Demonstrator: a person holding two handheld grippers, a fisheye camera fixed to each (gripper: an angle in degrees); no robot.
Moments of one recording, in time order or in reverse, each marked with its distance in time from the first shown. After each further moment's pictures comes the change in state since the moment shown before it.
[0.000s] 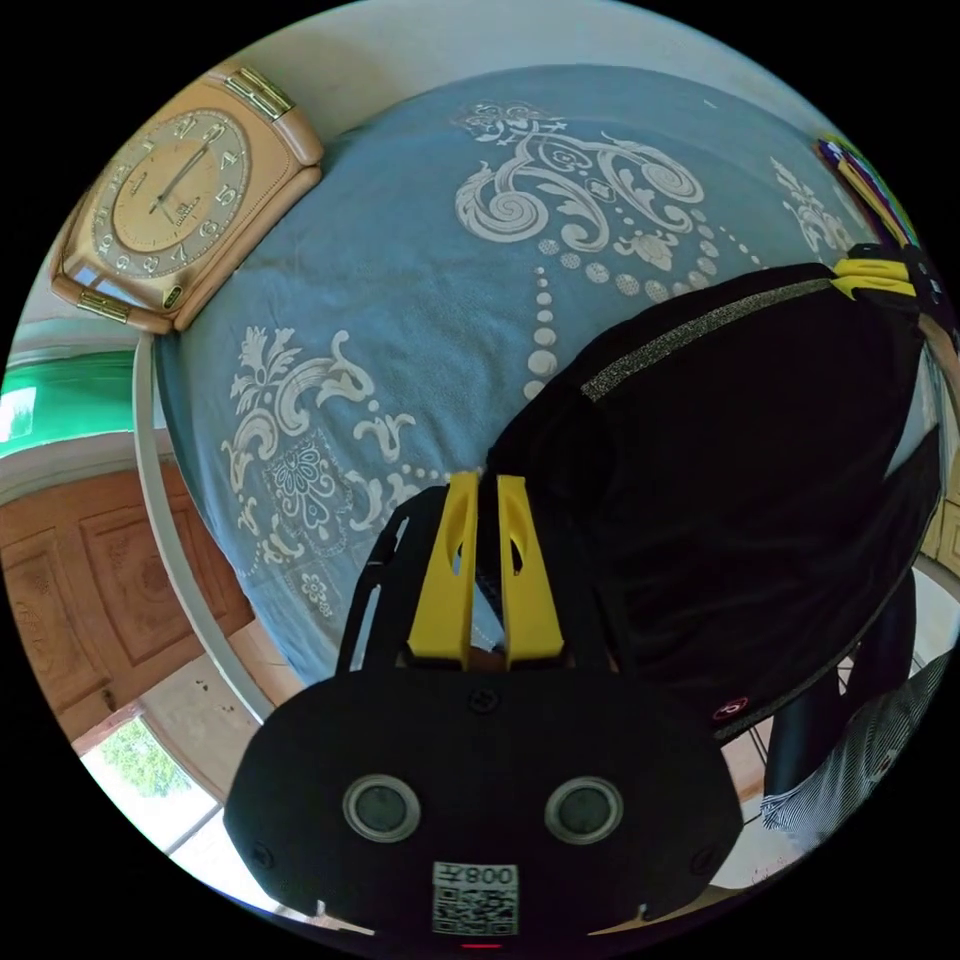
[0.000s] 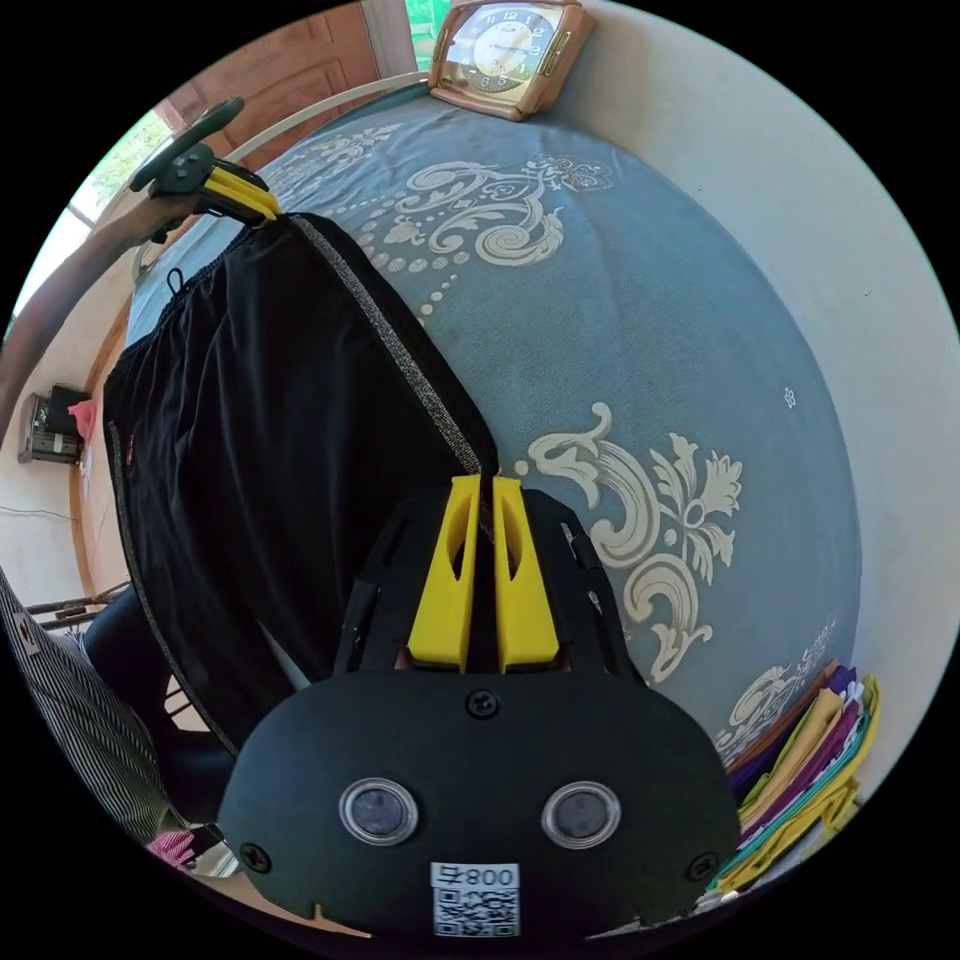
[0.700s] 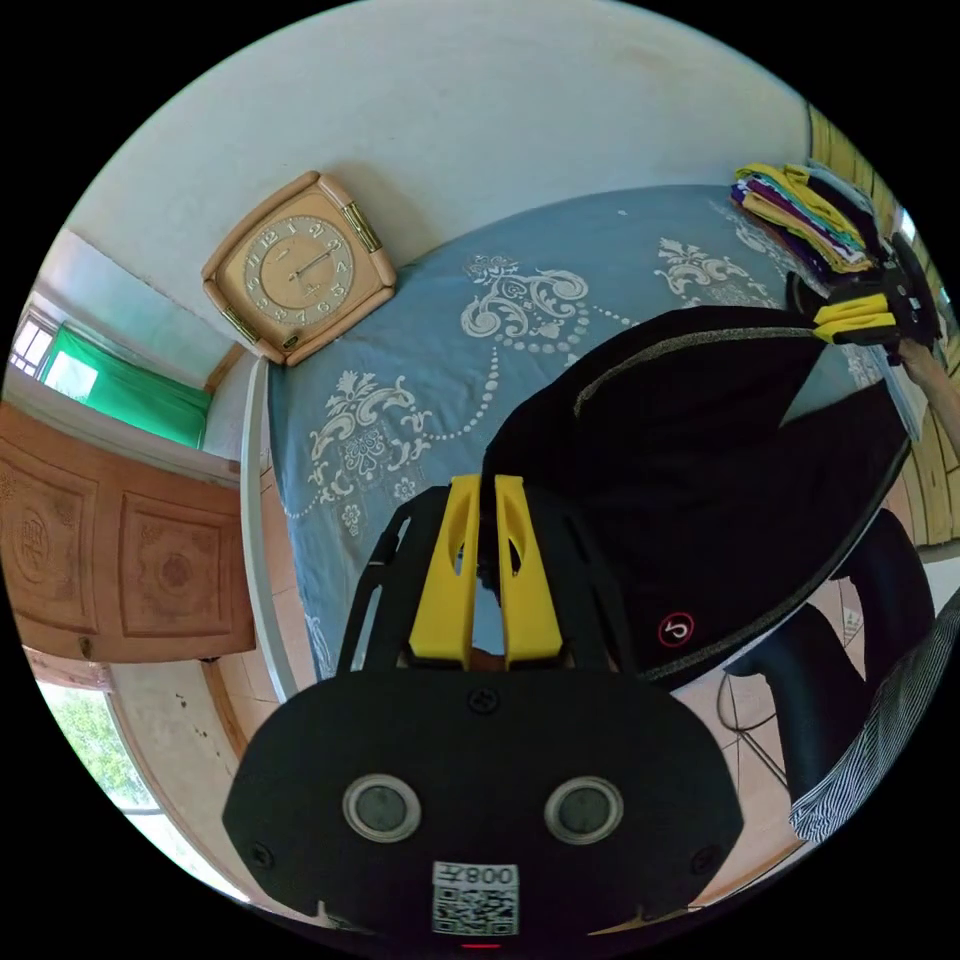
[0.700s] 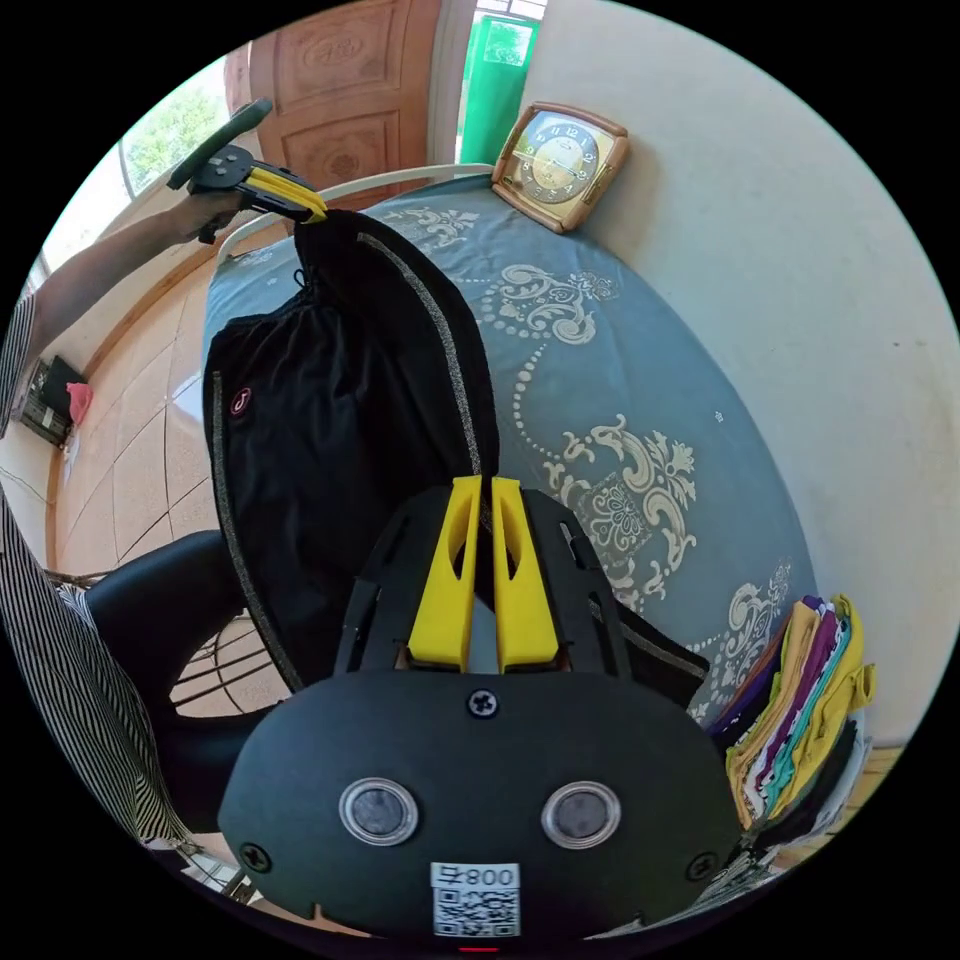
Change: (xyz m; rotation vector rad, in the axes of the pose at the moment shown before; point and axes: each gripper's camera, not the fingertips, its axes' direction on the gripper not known) left arm 0.087 0.204 -0.025 0.362 -0.054 -0.034; right arm -0.131 0.133 -0.031 0.224 0.086 -0.038
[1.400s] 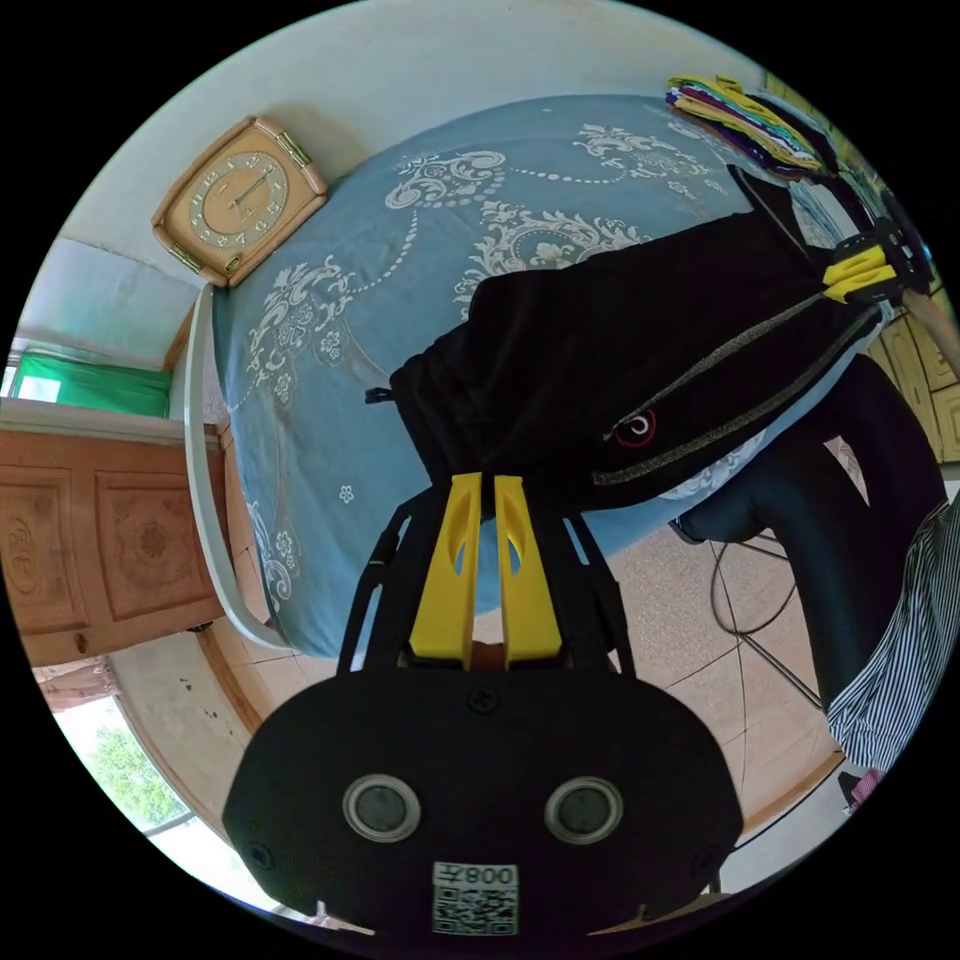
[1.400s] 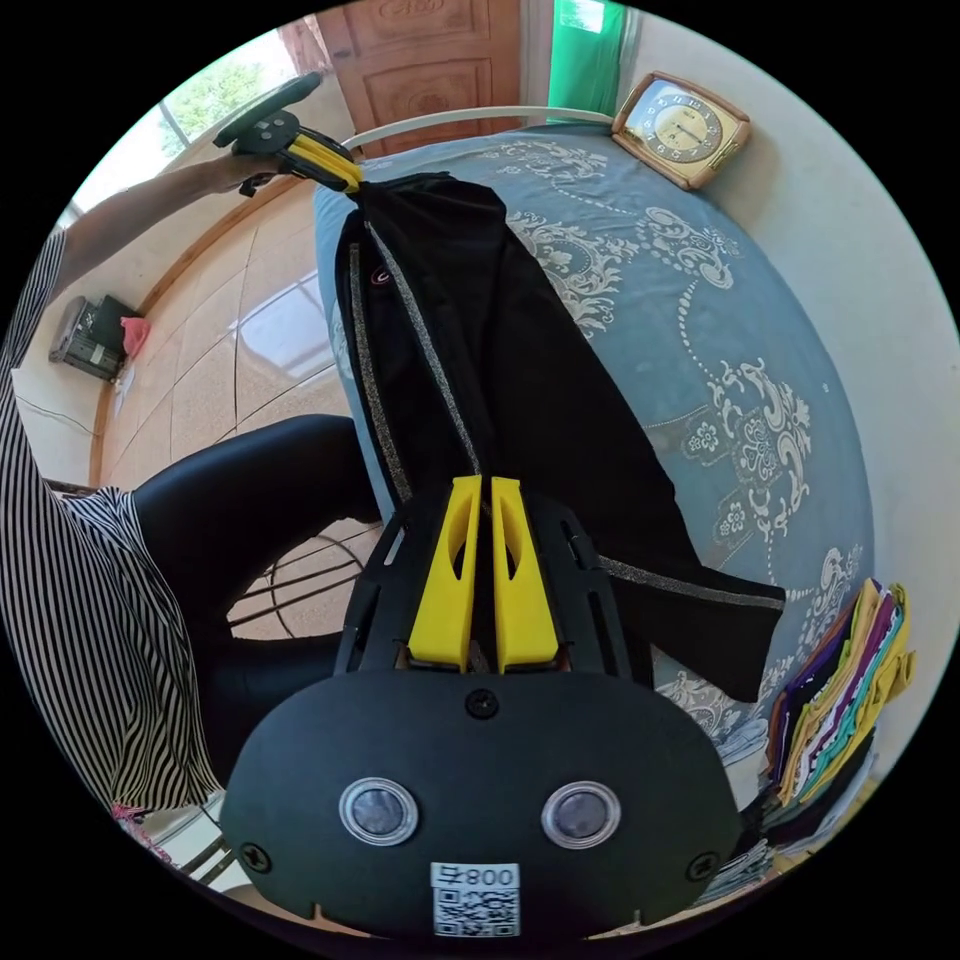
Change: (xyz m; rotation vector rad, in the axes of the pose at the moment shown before) left arm 0.042 0.182 0.061 -0.210 0.051 0.093; right arm -0.082 0.103 0.075 -0.157 -0.162 -0.113
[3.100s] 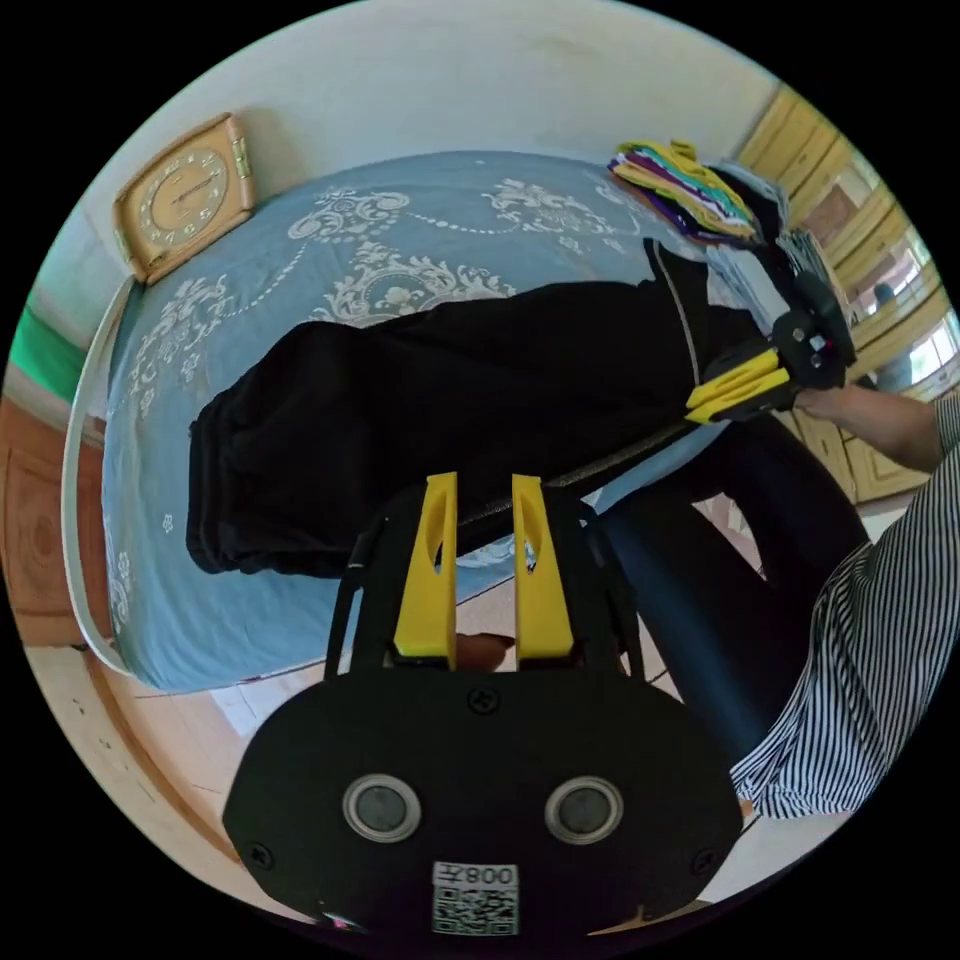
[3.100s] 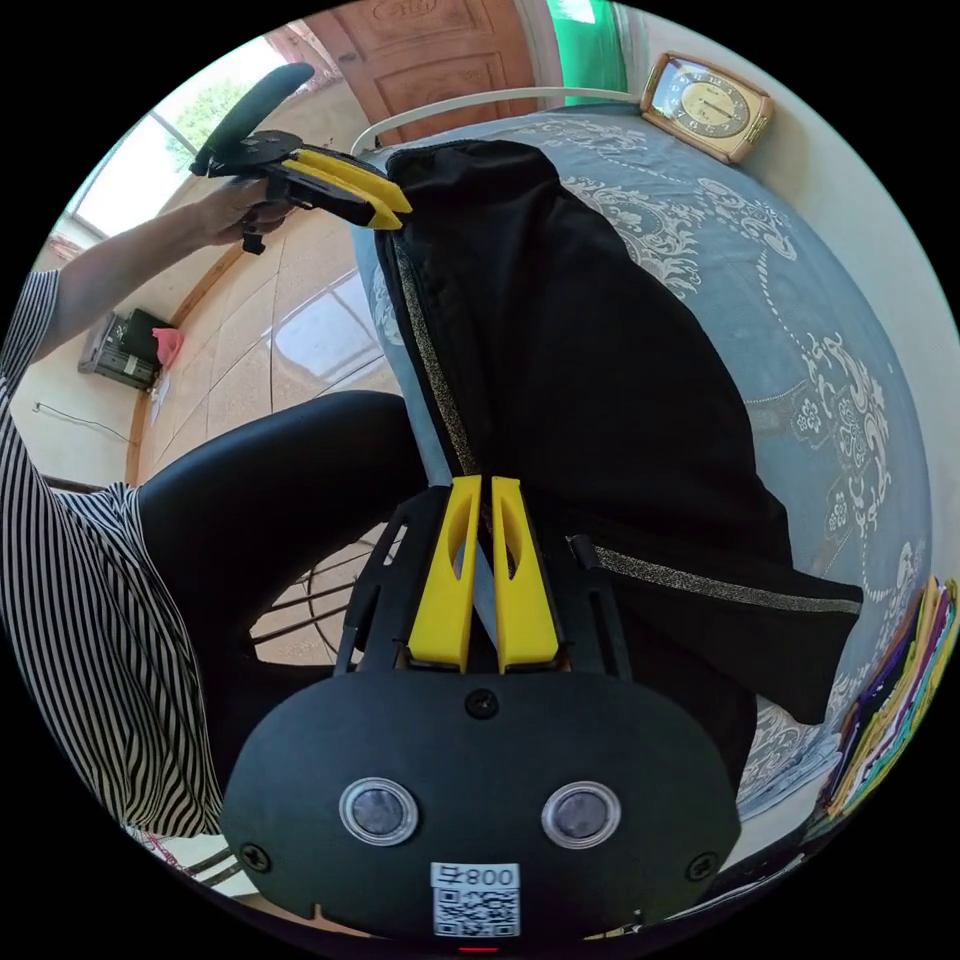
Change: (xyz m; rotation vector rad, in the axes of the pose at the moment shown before) left arm -0.030 0.088 0.152 0.130 0.268 -0.006; right arm 0.053 0.075 0.070 0.010 -0.125 0.011
